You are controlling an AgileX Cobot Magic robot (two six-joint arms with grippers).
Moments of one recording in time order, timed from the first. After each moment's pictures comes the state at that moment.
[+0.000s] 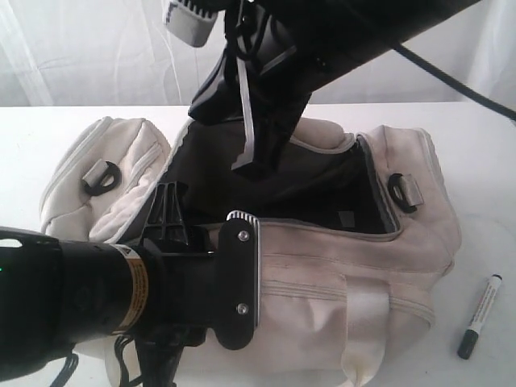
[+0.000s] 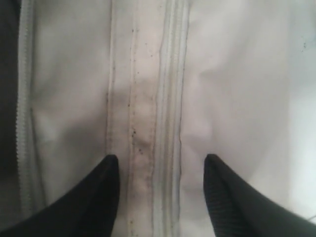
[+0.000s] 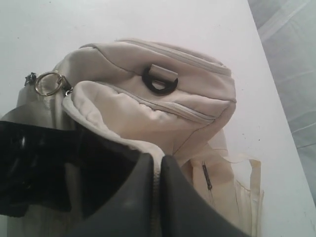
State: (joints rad) left arm -1.00 1.35 -0.75 0.82 0.48 -0.05; right arm 0.68 1.44 -1.39 0.48 0.80 -1.11
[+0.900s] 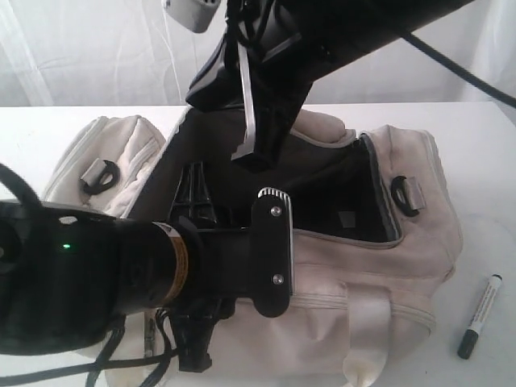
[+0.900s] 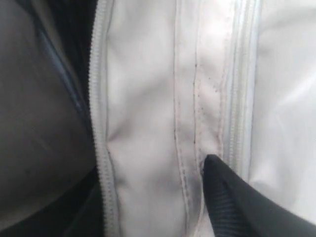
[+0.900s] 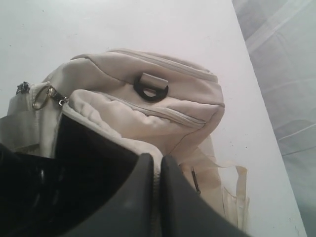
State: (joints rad) left arm -1.00 1.45 -0.85 0.90 0.50 -0.12; right arm 0.68 1.42 -1.39 0.49 0.78 -1.14
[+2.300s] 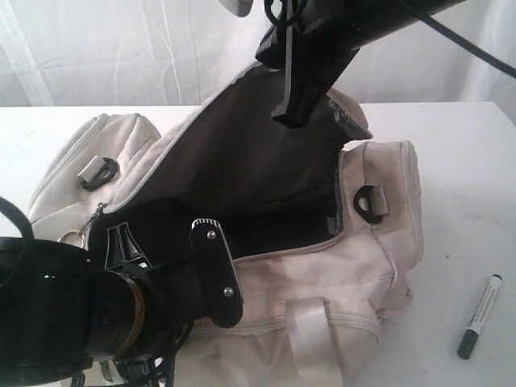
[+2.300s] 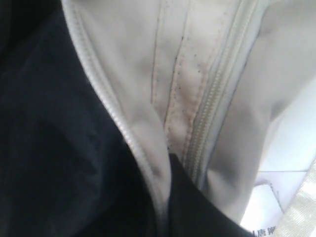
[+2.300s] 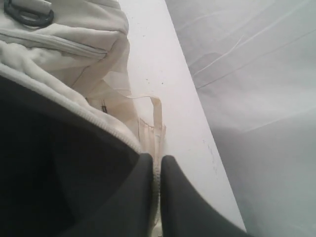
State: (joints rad) left arm -1.00 1.43 -0.74 0.66 0.67 -0.31; right arm 0.64 1.42 -1.39 0.03 0.65 -0.79
